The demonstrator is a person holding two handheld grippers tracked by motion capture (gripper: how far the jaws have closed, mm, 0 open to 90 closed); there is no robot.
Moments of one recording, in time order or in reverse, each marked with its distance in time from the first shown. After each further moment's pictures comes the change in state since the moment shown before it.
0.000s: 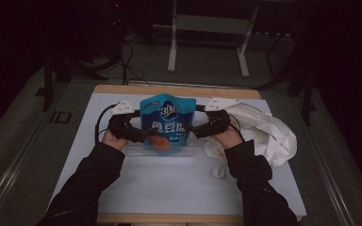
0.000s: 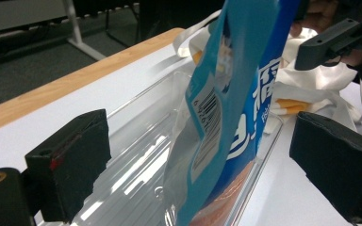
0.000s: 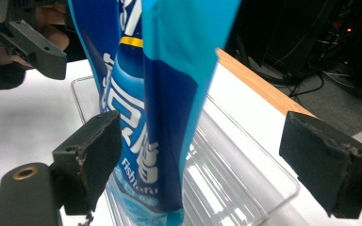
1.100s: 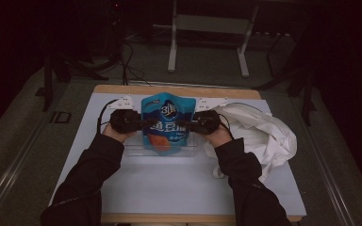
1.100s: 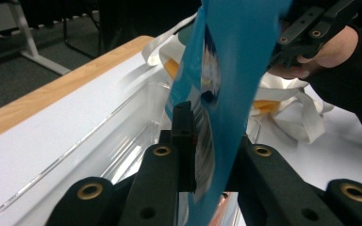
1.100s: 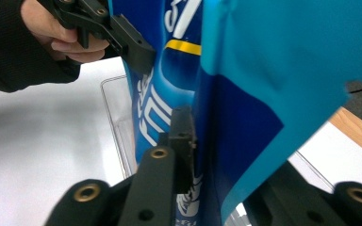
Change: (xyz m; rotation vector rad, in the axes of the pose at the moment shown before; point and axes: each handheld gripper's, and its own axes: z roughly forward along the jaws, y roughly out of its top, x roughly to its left) left arm 0.017 0.009 0.009 -0.032 -0.178 0.060; right arm 0.007 0.005 0.026 0.021 0.127 0.004
